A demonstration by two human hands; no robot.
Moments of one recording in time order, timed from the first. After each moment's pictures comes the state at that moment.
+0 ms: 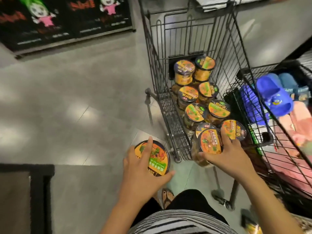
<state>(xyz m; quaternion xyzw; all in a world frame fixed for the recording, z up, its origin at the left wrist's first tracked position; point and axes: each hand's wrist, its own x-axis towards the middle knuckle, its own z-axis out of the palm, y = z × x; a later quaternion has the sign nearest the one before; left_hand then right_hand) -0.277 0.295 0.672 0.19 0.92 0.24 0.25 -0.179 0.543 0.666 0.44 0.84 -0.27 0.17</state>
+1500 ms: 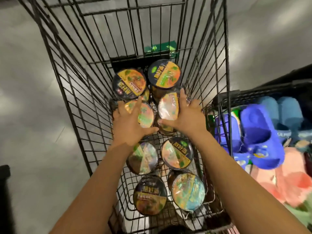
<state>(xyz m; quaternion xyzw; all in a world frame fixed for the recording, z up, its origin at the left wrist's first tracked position) -0.498 0.693 0.518 0.17 0.95 0.09 0.26 -0.427 0.874 0.527 0.29 0.92 -0.16 0.23</state>
